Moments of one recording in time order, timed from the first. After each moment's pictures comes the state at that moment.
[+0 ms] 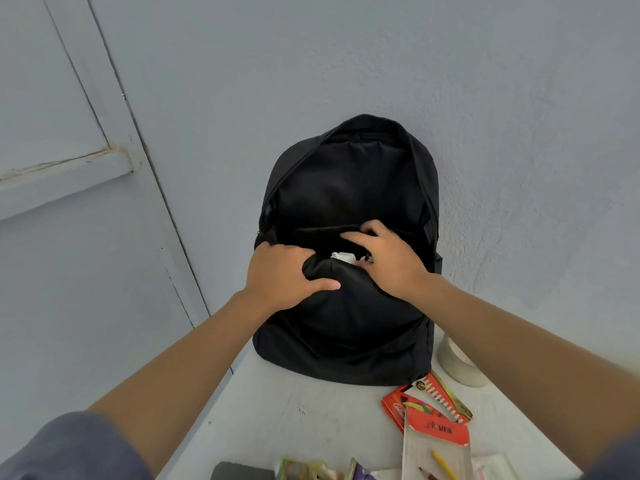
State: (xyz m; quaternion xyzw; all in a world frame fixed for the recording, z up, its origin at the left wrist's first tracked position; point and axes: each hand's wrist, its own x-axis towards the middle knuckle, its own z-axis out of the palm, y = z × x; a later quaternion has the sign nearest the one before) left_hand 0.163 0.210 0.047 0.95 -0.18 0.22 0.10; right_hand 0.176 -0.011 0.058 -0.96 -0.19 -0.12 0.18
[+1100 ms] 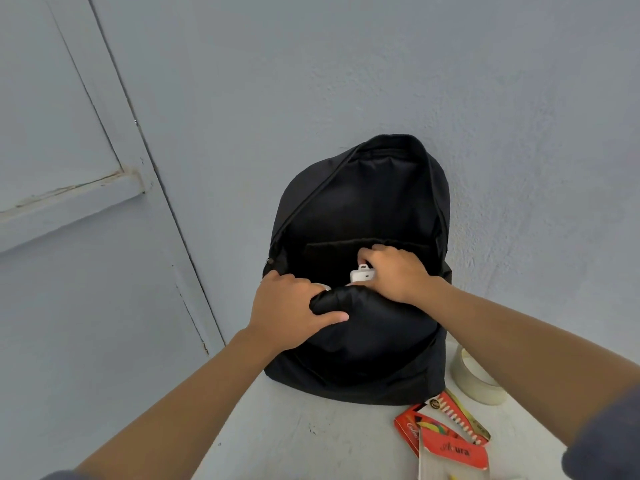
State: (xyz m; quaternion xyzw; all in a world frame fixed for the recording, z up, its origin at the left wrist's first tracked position) left_hand 0.139 0.210 0.034 0.93 -0.21 0.28 0.08; right_hand 0.199 -0.011 0.061 -0.98 -0.16 -0.06 0.07
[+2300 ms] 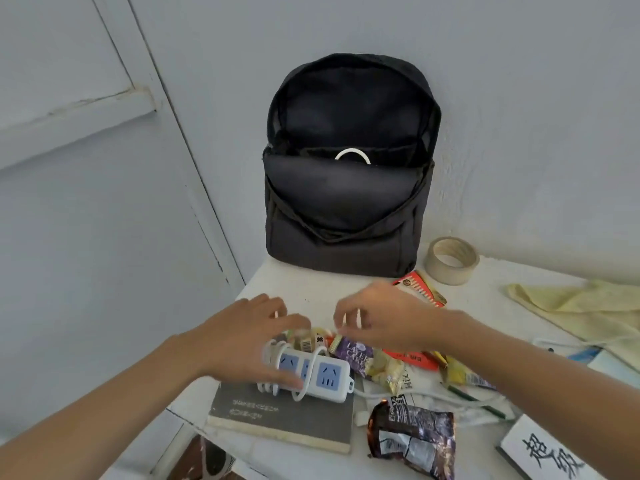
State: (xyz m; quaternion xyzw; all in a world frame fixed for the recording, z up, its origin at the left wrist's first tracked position) left_hand -0.081 0.251 0.019 0.94 -0.26 -0.20 -0.03; right_hand -0.046 -0.010 0.012 -0.90 -0.37 0.10 0.20
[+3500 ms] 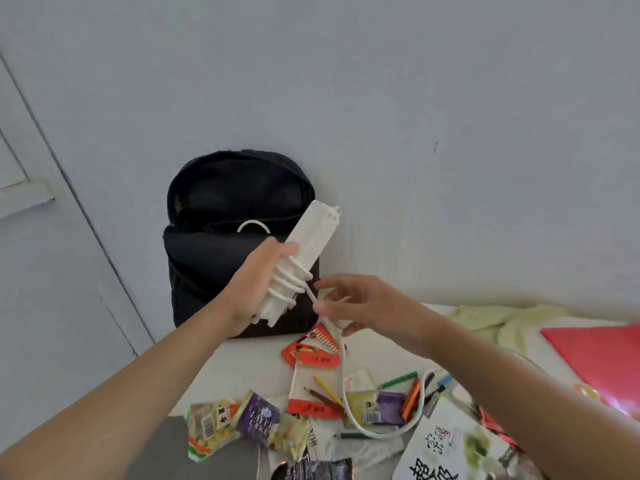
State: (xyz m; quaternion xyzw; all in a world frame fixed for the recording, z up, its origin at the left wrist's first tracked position) left_hand -0.041 0.073 0.124 0.75 -0.11 -0.12 0.65; right_hand -0.090 -0.131 0.100 -0.81 -0.11 0.12 0.57
